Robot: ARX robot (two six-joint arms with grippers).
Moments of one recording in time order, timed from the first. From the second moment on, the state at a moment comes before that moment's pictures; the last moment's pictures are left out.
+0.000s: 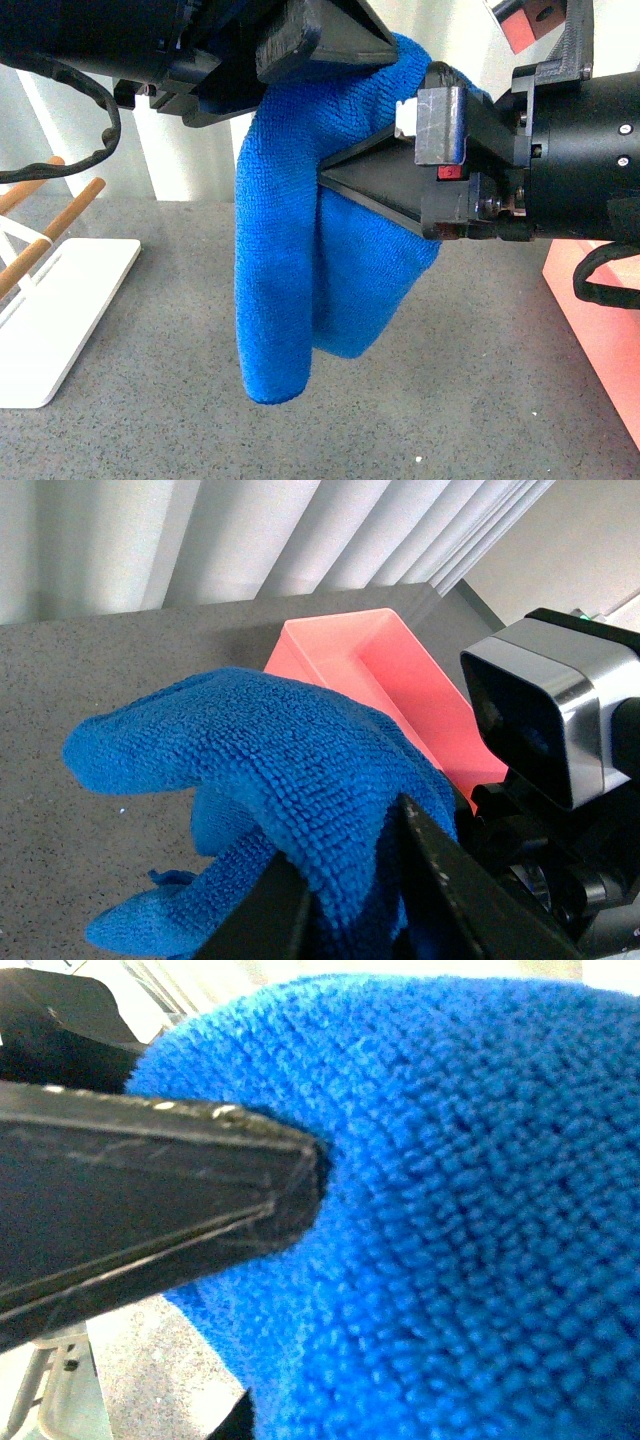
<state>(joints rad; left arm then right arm) -0.41 1.45 0.86 0.31 0.50 -0.32 0.39 1.56 0.69 0.53 -0.63 0.30</state>
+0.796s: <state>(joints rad) -0.41 1.45 0.86 0.31 0.50 -0.32 0.37 1.55 0.67 0.47 -0.61 0.31</state>
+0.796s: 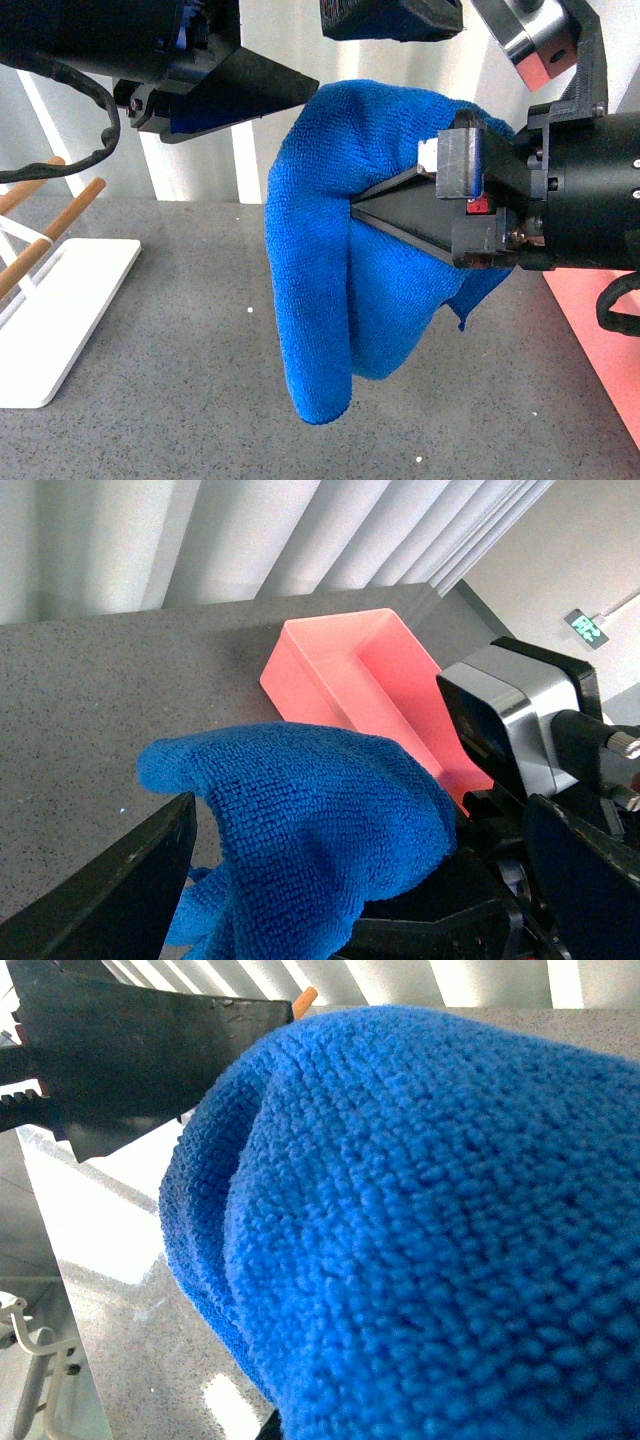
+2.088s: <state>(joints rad) -0.12 0.82 0.11 0.71 -0.11 -0.01 0.35 1.50 0.66 0.43 -0.58 0.28</state>
